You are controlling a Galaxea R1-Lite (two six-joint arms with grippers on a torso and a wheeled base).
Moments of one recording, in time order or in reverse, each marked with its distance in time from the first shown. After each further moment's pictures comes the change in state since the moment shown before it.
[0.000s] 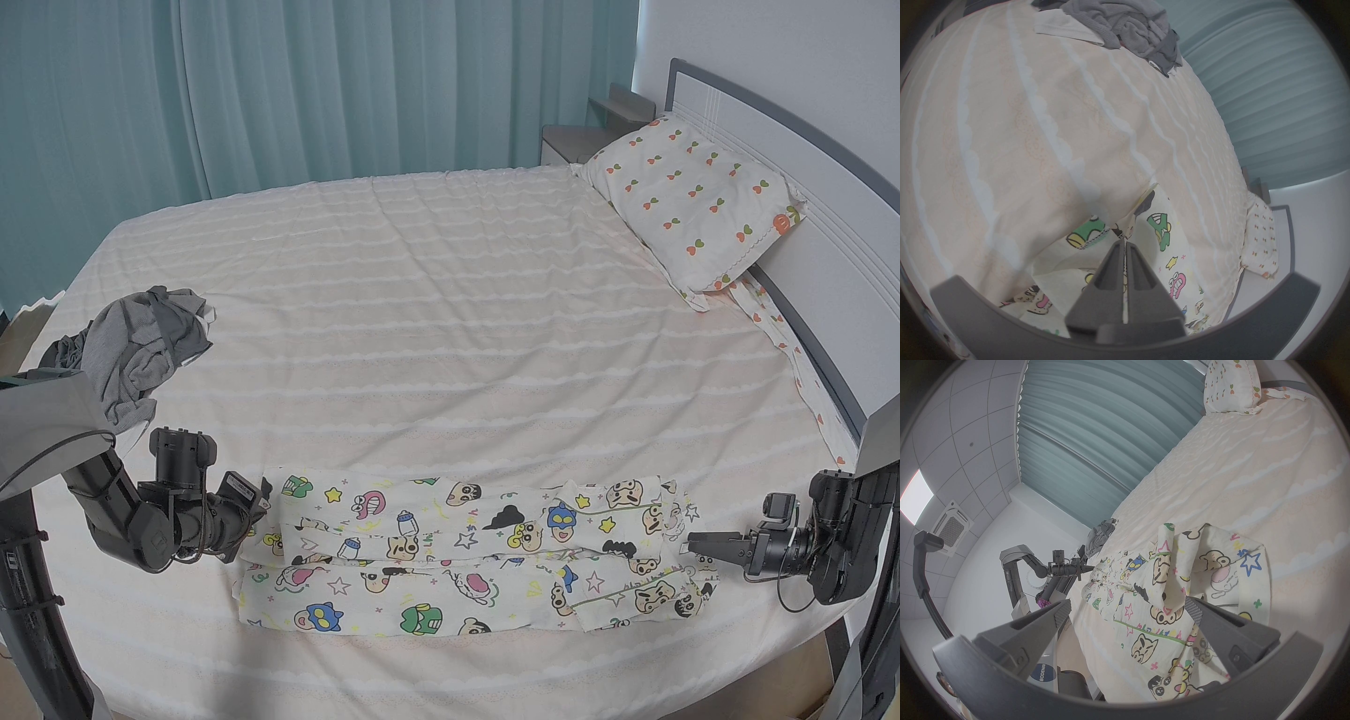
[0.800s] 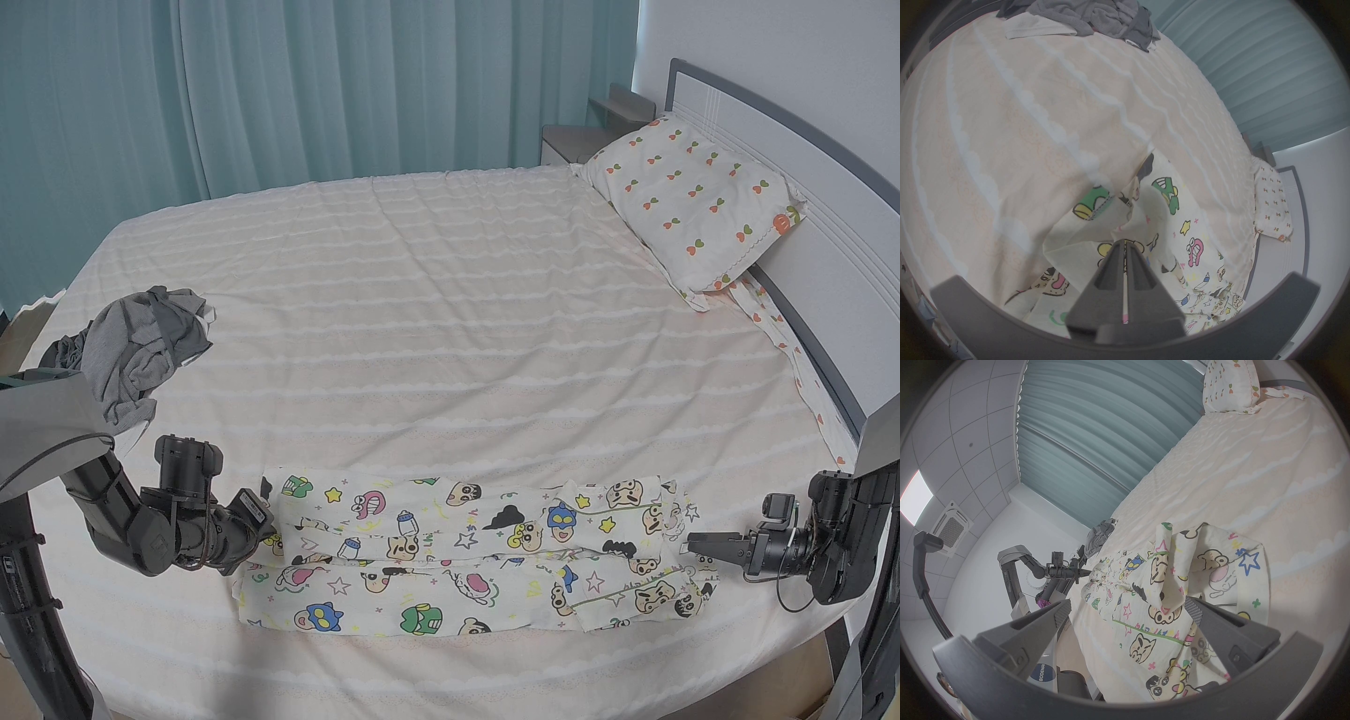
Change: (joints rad) left arm -0.026 -0.016 0.010 0.093 -0.050 0.159; right arm -0.002 0.009 -0.003 0.000 0.000 0.000
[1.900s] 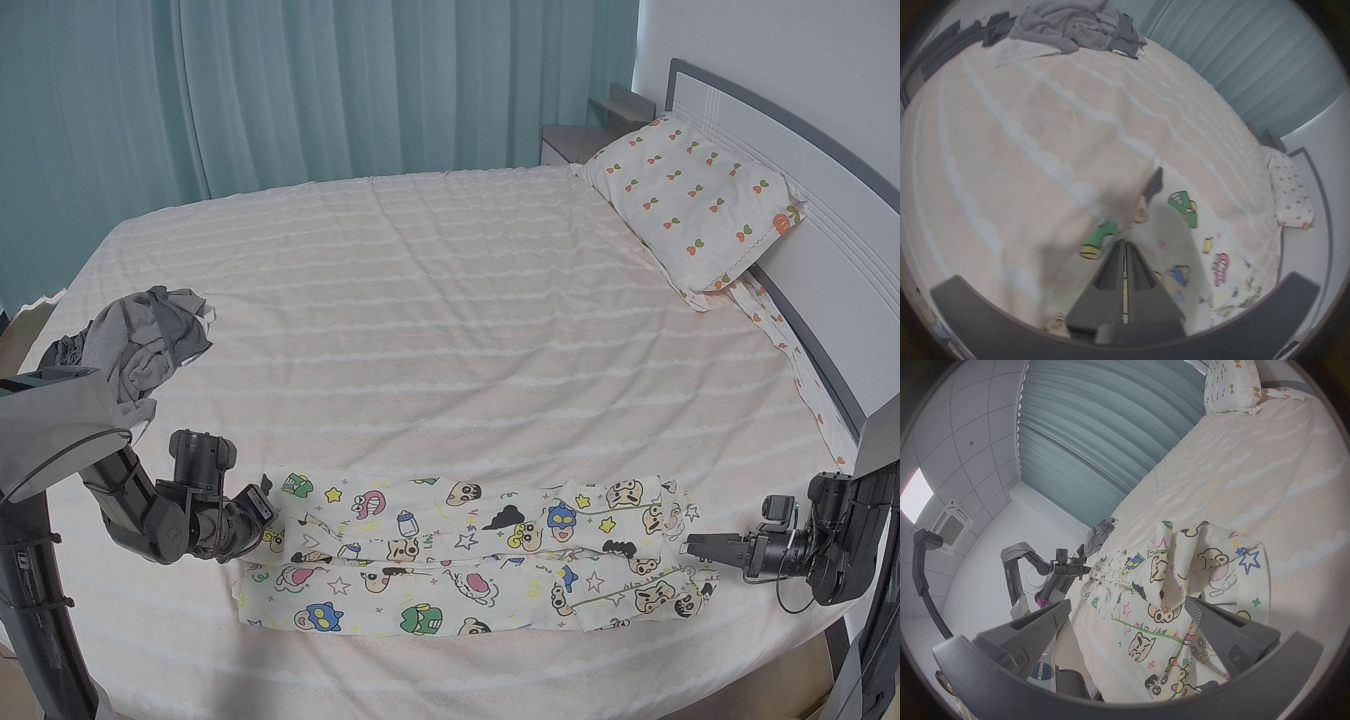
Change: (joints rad) left arm 0.009 0.061 -0.091 0.053 0.159 0.150; right arm 0.000 0.005 0.004 0.000 0.000 -0.017
